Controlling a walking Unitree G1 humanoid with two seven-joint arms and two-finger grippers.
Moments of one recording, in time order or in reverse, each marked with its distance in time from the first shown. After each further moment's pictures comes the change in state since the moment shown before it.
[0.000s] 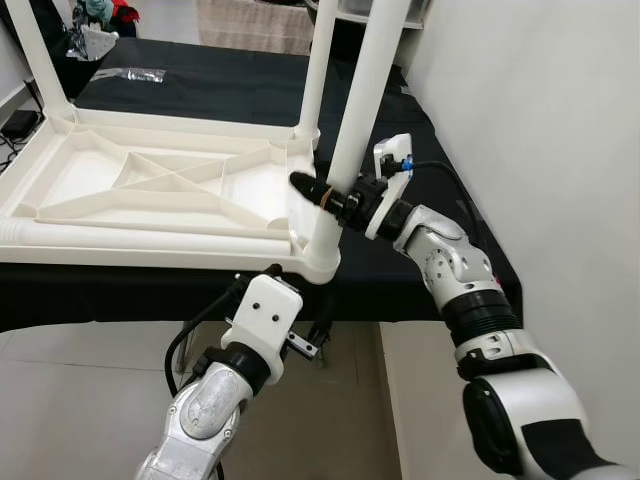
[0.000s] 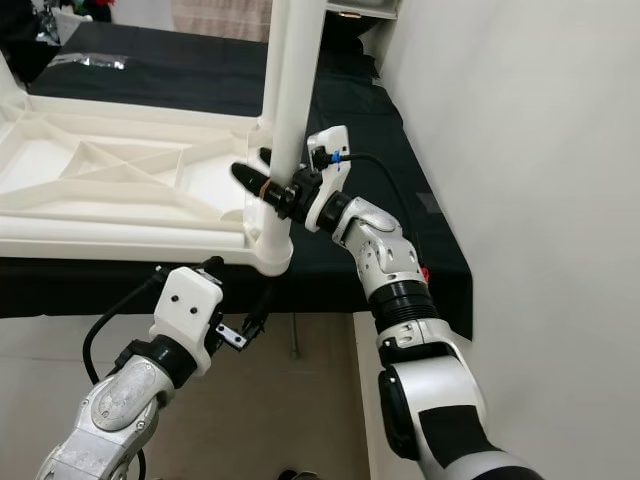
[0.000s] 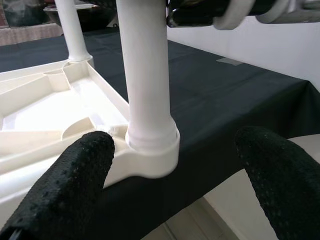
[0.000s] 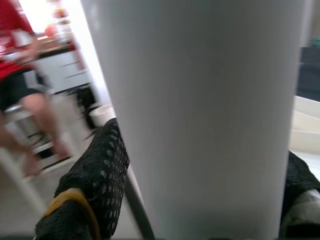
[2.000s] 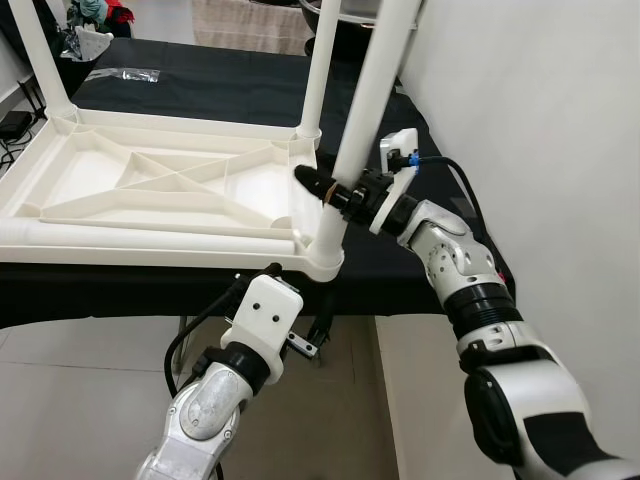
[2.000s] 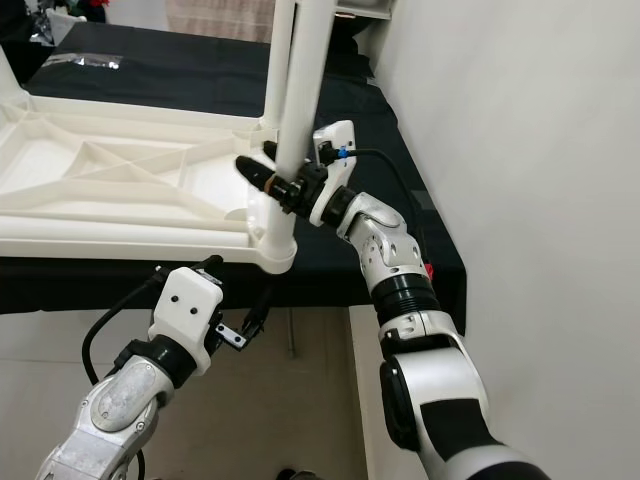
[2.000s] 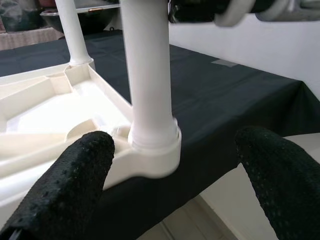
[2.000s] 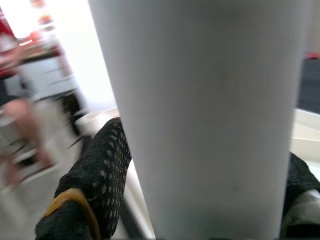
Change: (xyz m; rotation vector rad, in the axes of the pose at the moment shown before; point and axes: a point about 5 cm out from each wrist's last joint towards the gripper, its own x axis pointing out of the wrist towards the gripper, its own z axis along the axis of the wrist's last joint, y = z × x) left arm 0.000 -0.001 0.001 0.008 -0.006 0.000; right arm 0.000 -0.004 0.000 -0.020 -0.017 -0.015
